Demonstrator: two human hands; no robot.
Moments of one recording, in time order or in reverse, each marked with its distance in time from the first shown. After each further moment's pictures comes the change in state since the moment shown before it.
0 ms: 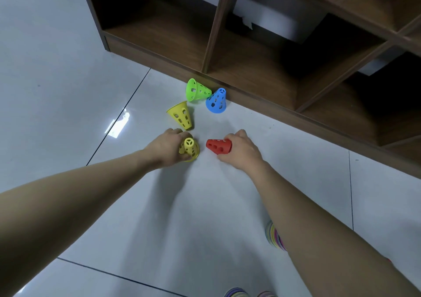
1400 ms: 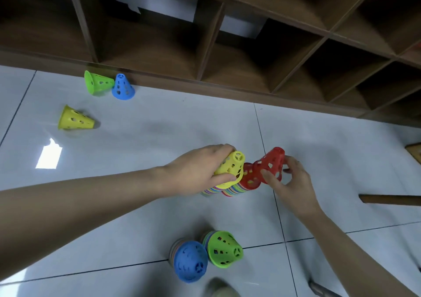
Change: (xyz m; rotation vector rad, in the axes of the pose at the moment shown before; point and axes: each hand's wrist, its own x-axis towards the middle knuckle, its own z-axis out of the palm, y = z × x) left_hand -0.087 0.292 0.046 -0.143 -0.112 0.768; right_hand -0.328 0.205 -0.033 0.500 0.626 0.282
